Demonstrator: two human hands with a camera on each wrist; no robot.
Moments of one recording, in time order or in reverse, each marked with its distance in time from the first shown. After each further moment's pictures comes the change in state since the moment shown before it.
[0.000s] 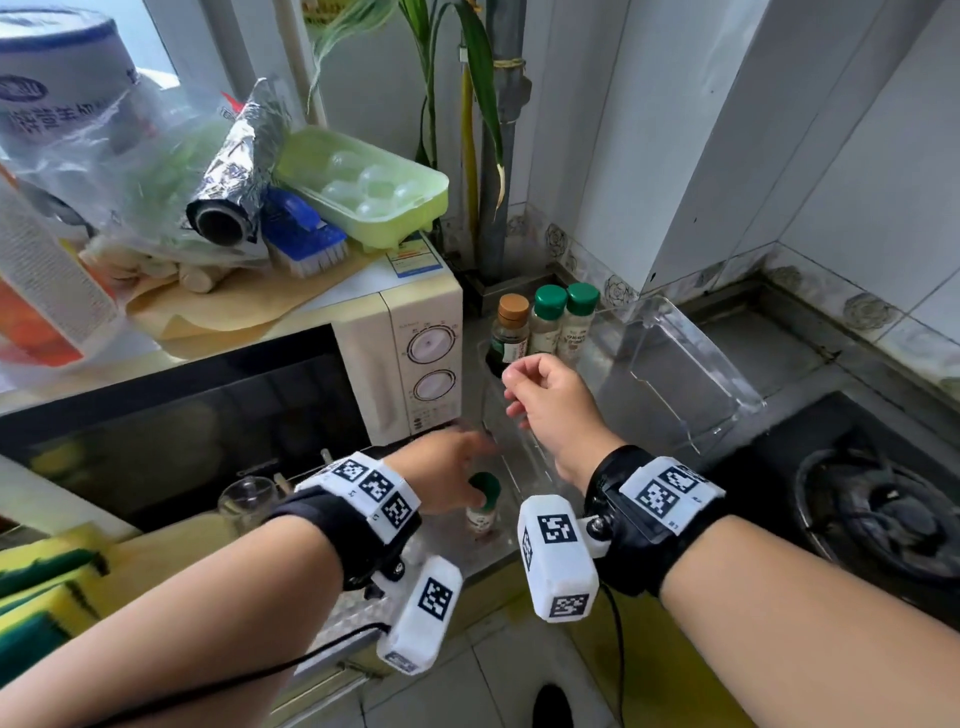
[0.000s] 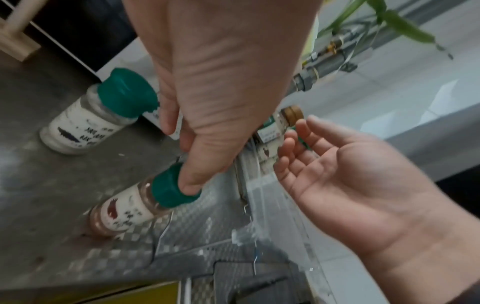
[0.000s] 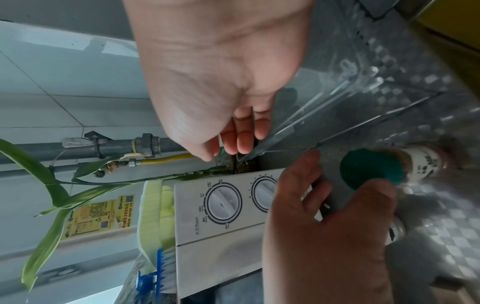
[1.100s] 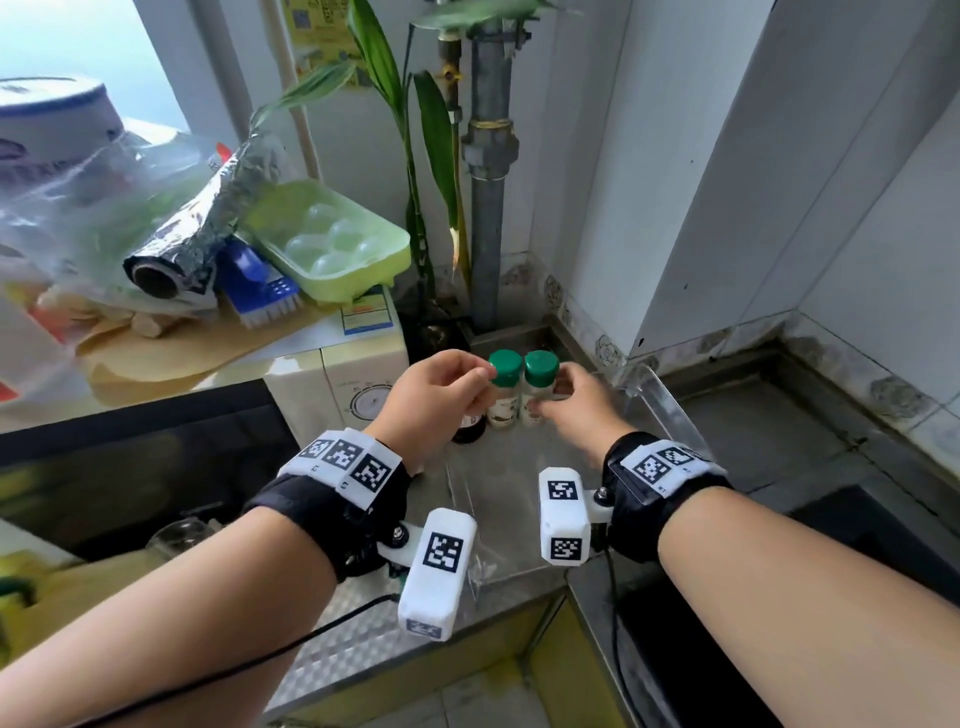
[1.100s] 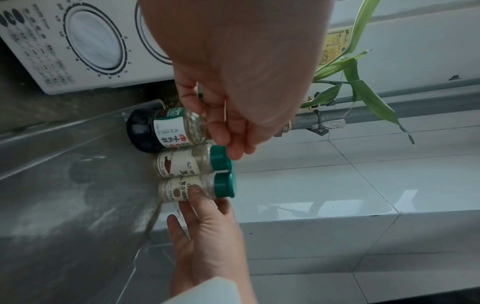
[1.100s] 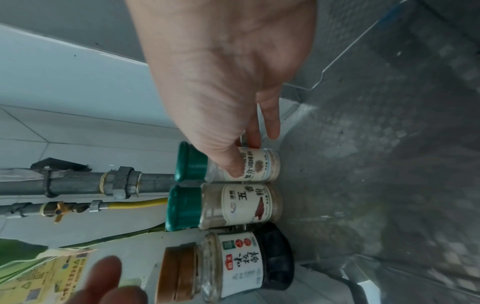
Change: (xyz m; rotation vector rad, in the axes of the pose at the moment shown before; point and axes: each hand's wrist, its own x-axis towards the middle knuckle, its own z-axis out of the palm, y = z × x) left_hand 0.057 0.087 -0.068 -0.971 0.665 -0.029; right_hand 0.119 0.011 -0.093 -0.316 -0.076 -0.022
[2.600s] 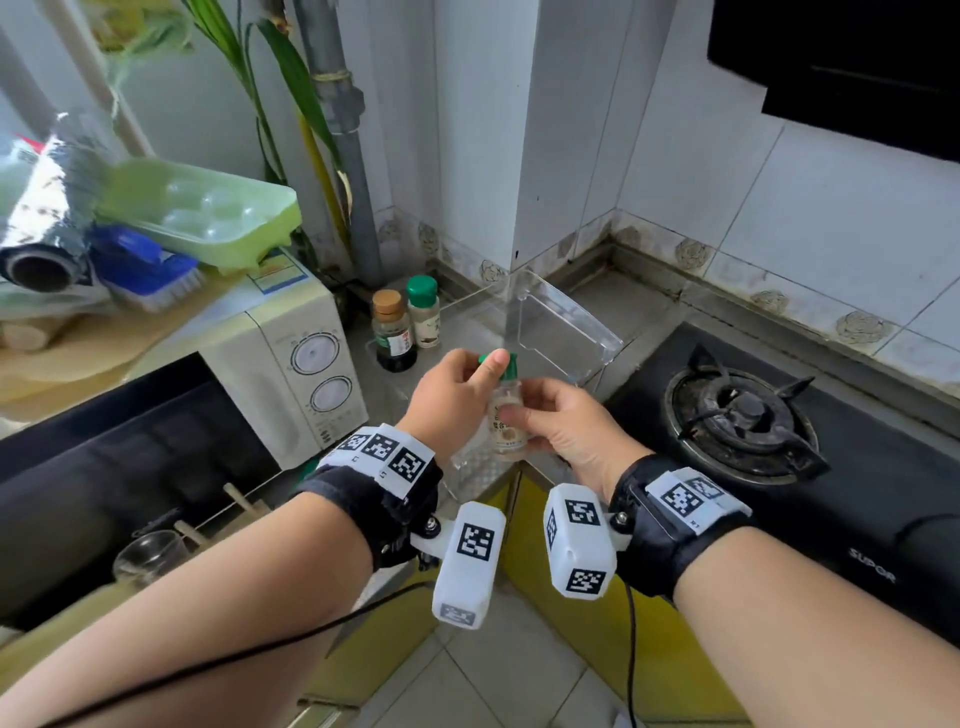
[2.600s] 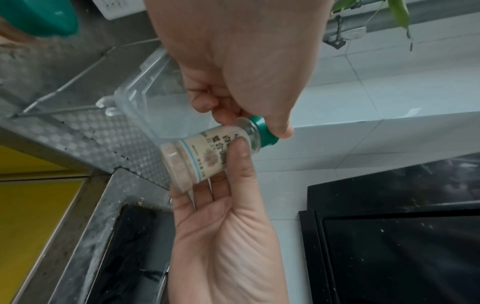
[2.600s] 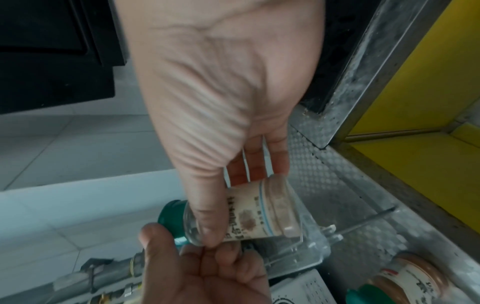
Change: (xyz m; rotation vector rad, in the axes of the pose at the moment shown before) left_hand -0.077 -0.030 0.027 0.254 -0.351 0.094; right_hand -0.200 0.007 0.012 0.614 0.077 0.167
